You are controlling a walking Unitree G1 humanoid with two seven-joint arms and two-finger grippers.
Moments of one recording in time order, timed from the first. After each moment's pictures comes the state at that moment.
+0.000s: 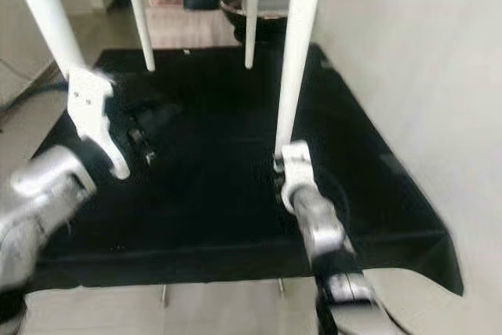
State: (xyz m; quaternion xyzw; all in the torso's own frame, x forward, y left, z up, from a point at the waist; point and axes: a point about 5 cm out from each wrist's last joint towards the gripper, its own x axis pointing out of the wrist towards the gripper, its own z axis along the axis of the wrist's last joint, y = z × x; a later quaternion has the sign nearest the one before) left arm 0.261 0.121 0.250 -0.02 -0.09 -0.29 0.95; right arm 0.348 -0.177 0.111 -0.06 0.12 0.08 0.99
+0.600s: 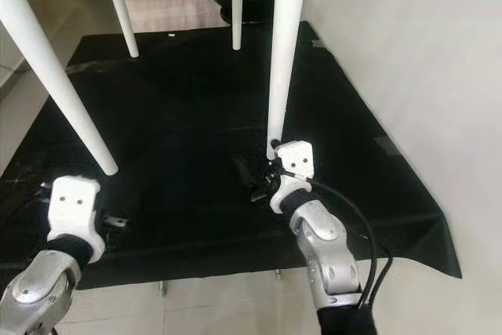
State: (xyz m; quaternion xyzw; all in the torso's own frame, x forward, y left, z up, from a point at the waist) left arm 0.219 0.176 0.161 0.06 0.01 0.02 1.00; right arm 0.292 -0.135 0.156 0.04 -0.06 0.22 0.97
